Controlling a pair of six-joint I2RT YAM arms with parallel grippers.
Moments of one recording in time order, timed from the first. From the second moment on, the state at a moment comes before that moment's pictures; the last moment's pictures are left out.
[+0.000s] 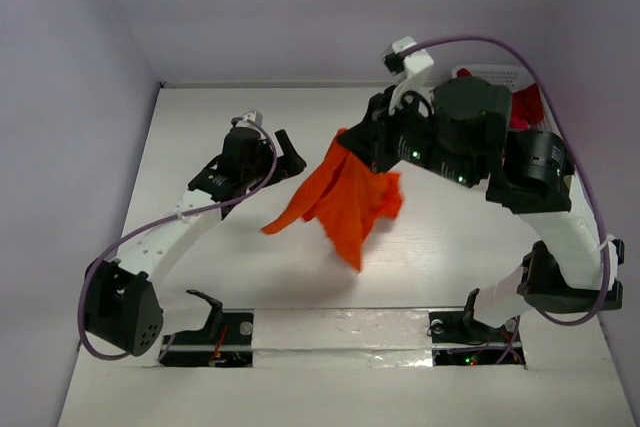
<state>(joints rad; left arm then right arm) -0.43 1.24 0.93 -0.29 0.05 -0.69 1.07 1.48 2.31 -1.05 0.28 0.34</state>
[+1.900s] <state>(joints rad) -0.45 1.05 1.00 -0.45 0.01 -0.71 0.38 2.05 2.13 -0.91 0.01 0.46</state>
